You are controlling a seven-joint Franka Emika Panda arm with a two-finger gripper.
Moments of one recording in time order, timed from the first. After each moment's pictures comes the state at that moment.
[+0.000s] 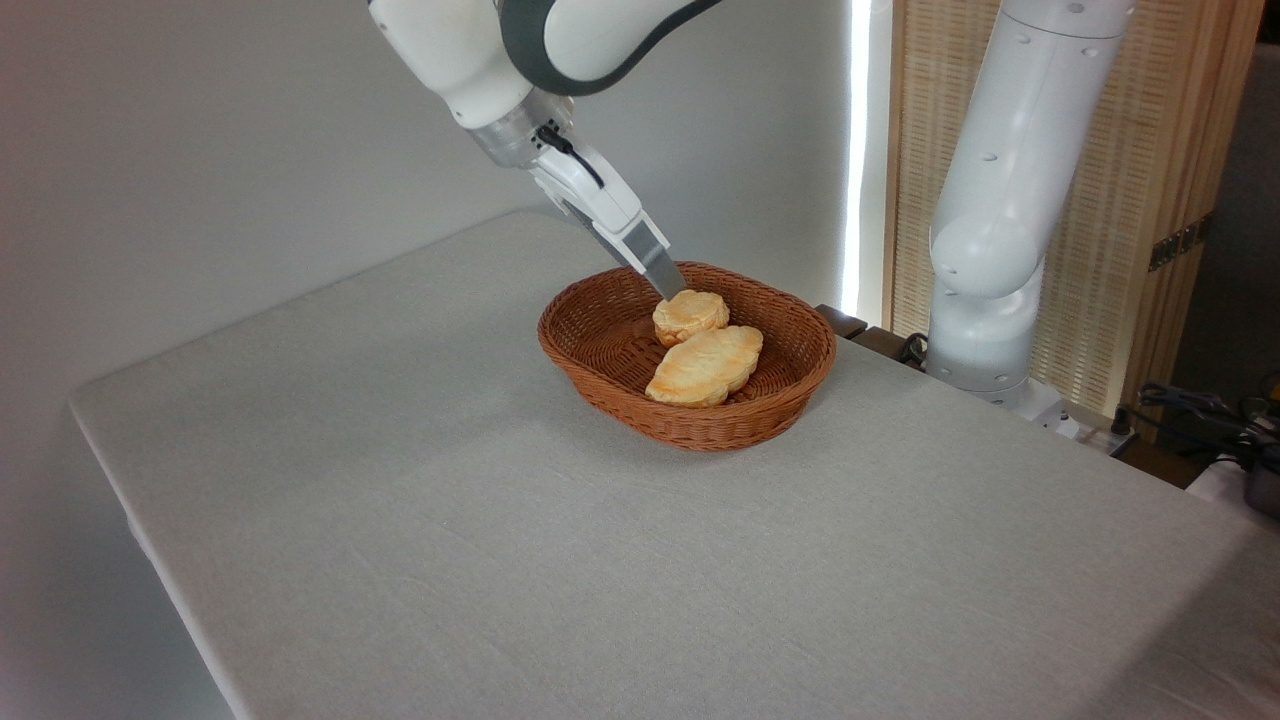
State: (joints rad) arm -1.07 -0.20 0.62 -2.01 -0.10 1.37 0.47
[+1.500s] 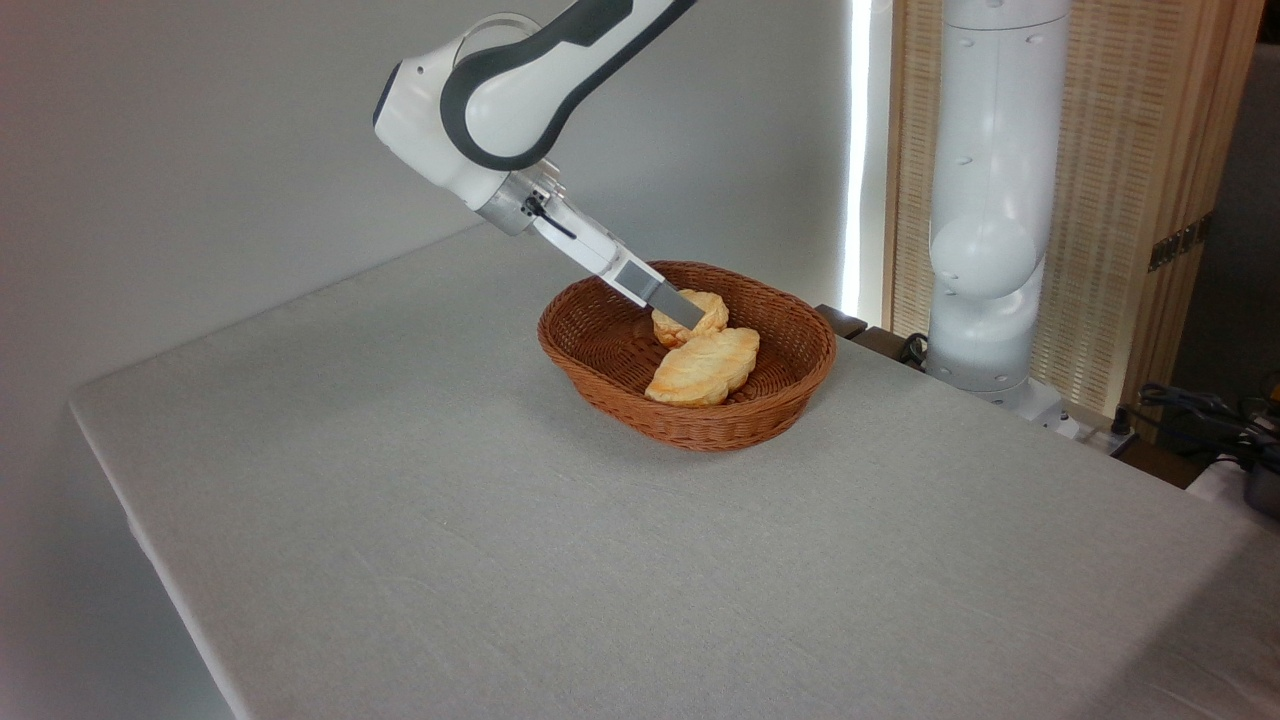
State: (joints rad) arm -1.07 0.05 0.42 -2.04 -0.10 1.35 0.47
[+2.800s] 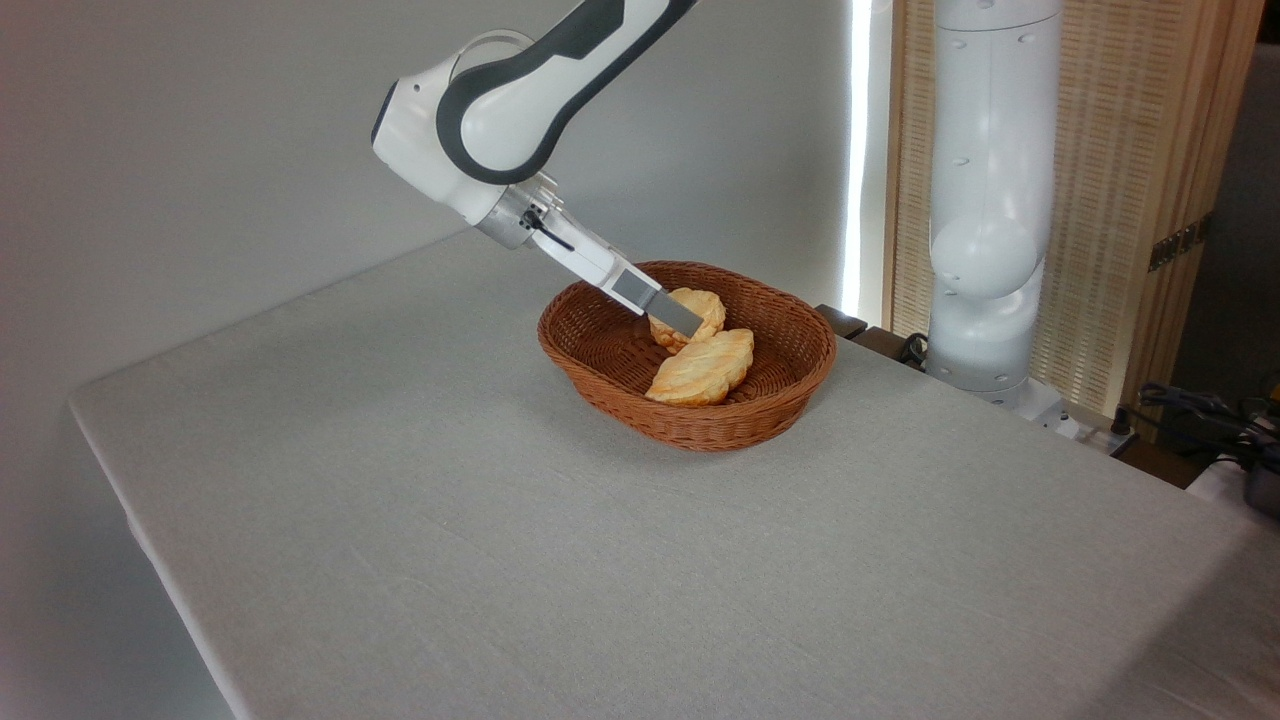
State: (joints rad) arm -1.07 0.08 0.43 -2.03 -0.10 1.35 0.47
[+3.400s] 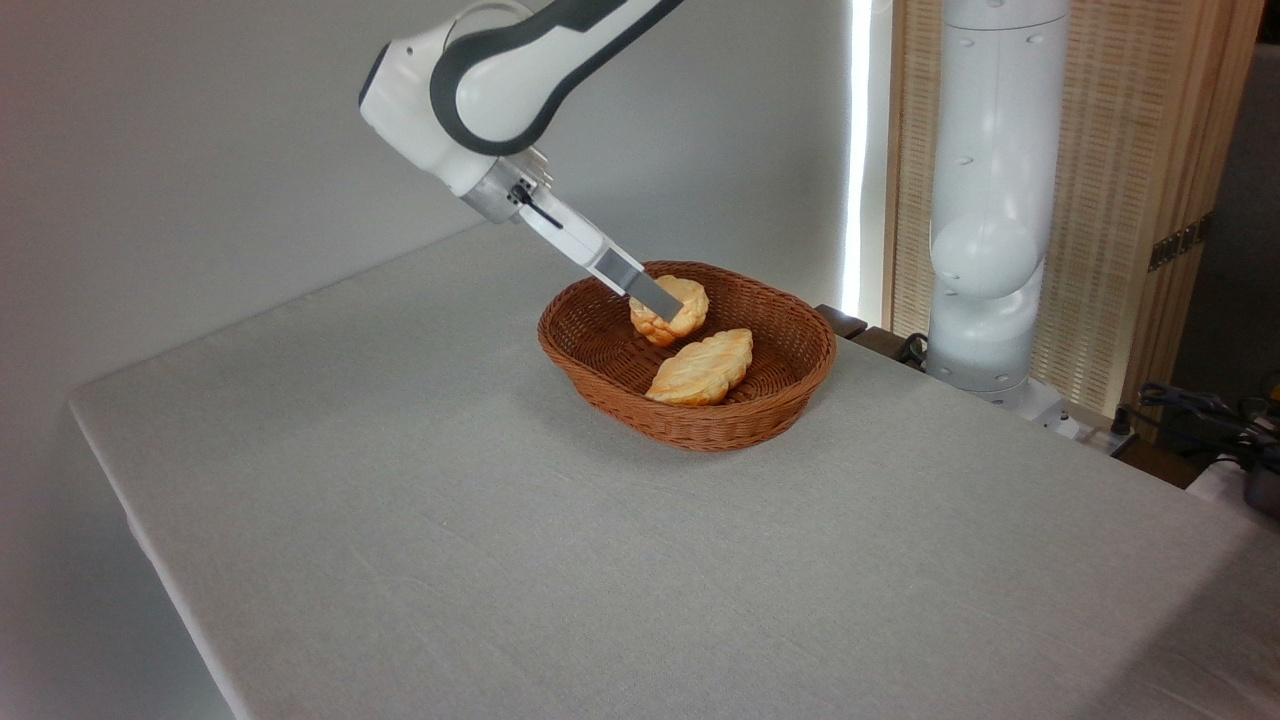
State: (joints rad) arm -1.07 0.04 0.43 -1.99 -0.10 1.35 0.47
